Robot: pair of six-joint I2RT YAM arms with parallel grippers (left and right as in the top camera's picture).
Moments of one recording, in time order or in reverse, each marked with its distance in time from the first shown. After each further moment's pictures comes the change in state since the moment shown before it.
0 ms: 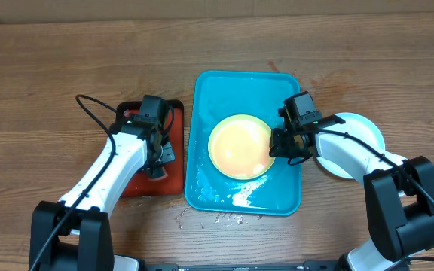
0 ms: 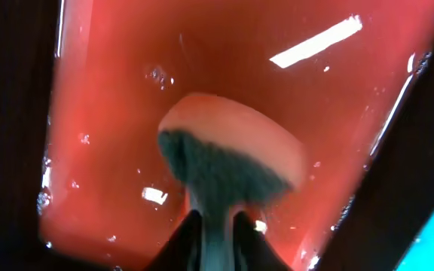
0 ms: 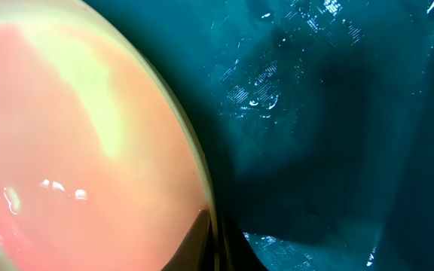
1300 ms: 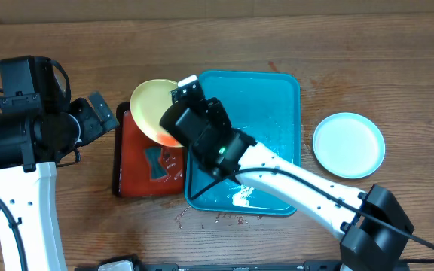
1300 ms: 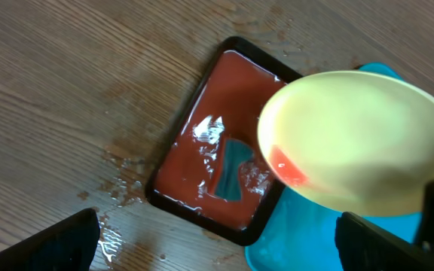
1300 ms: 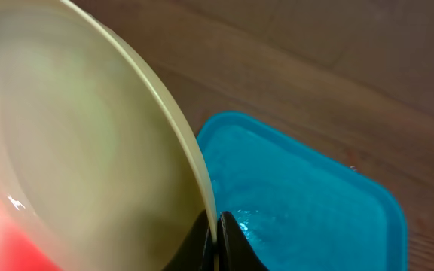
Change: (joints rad) left arm 0.358 -0.243 0.706 -0.624 0.148 0.098; right arm 0.637 0.046 0.515 0.016 0.863 -0.119
